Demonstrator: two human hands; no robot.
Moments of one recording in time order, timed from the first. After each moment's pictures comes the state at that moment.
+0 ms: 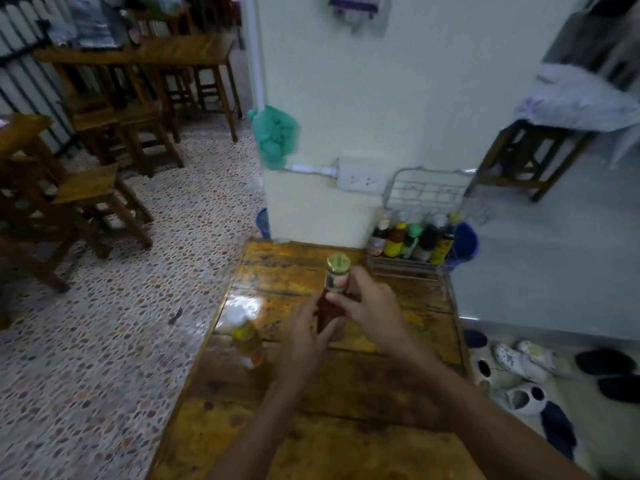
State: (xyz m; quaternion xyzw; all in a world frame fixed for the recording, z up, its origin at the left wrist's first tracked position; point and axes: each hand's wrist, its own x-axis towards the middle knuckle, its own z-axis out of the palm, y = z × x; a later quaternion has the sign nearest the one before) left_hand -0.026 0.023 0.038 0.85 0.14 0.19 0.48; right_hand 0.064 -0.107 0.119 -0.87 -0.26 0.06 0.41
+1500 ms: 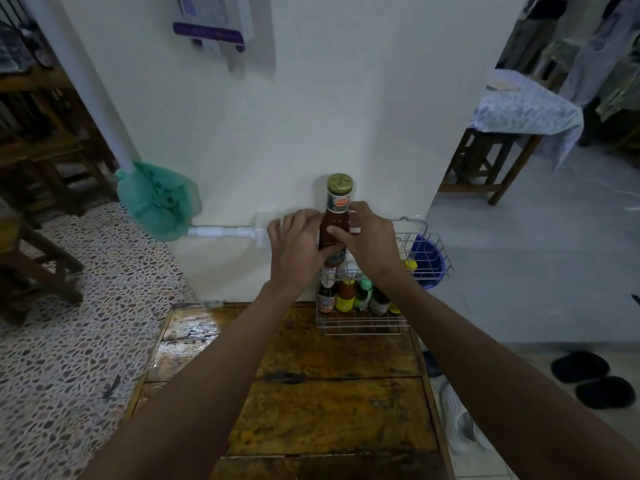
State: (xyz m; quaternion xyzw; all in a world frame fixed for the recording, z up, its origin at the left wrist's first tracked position) left_hand 0.326 0.012 0.137 0.95 0.01 0.25 0.17; right_hand 0.358 -0.139 0.178 -0.90 -0.17 -0.11 0.40
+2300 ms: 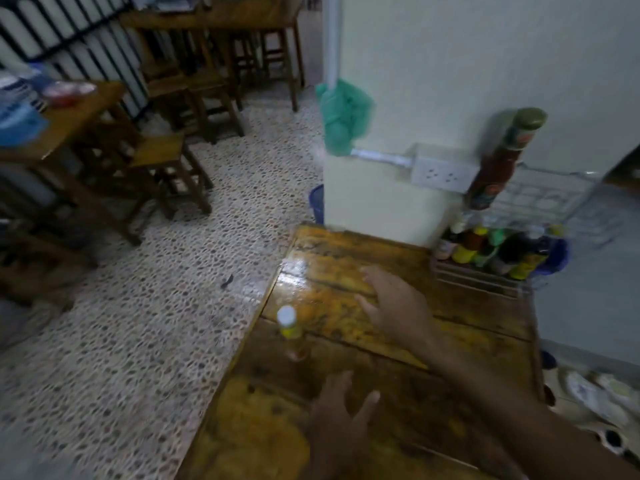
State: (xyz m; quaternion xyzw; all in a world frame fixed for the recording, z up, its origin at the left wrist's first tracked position) left_hand -0.089 -0.006 -0.047 0.82 0.33 0.05 0.47; right_hand 0.111 -0.043 0.079 -0.89 -0.39 0.02 0.22
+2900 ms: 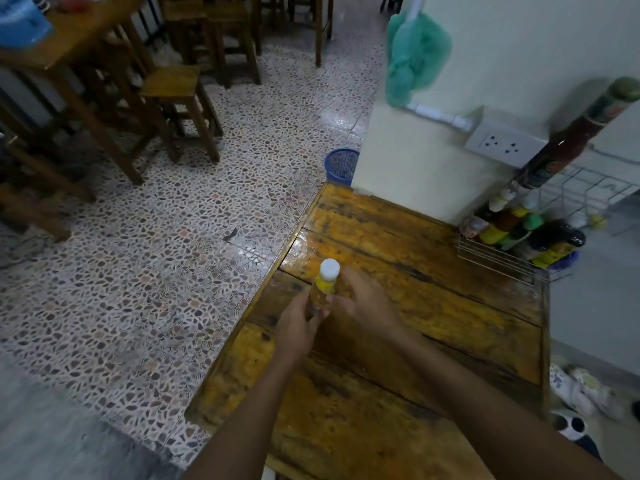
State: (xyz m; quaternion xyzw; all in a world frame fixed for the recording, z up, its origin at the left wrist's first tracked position) left_hand -0.100 0.123 -0.063 0.78 0.34 0.09 0.52; right_hand 0.033 0.017 -0.002 -0.85 -0.39 0.21 0.29
